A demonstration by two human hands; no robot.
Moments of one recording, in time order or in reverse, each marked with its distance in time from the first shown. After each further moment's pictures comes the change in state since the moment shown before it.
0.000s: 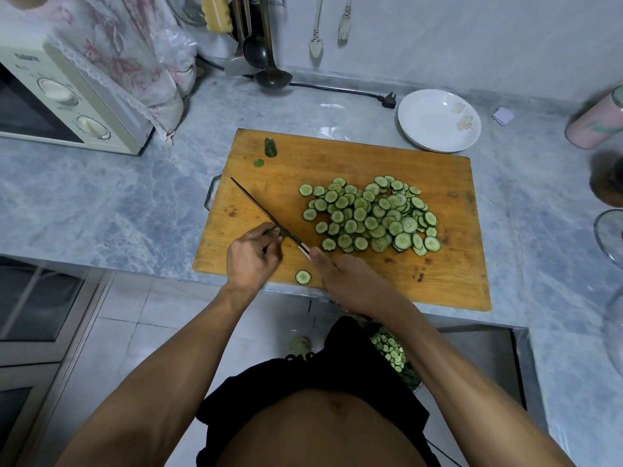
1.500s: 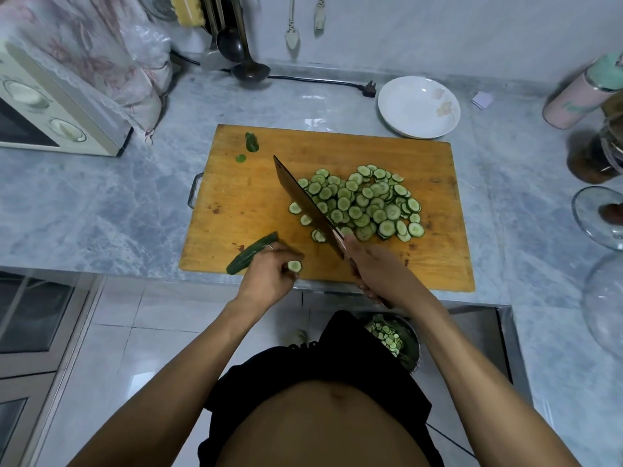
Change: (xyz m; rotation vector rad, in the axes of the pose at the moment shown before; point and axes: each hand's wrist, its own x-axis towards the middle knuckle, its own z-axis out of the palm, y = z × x) left_hand -0.030 0.048 0.006 -0.042 -0.475 -0.063; right_hand -0.020 0.047 -0.029 0.212 0.131 0.149
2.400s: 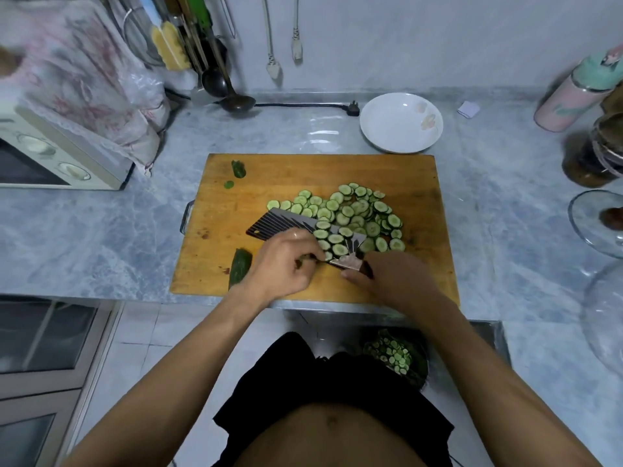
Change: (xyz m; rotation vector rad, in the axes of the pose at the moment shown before) left_hand 0.039 0.097 -0.020 0.029 0.085 0.458; right_hand 0.011 0.034 -0.071 -0.901 0.099 -0.266
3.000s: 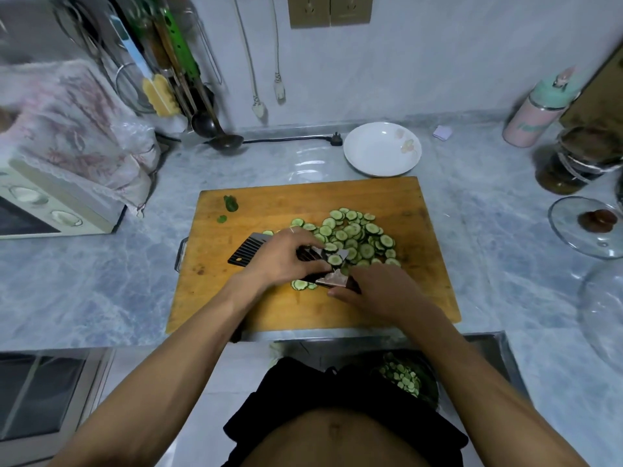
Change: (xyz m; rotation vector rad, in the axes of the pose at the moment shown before) left_hand 0.058 -0.029 -0.011 0.047 -0.271 -0.115; right_hand 0.014 -0.015 -0.005 -0.026 0.061 -0.039
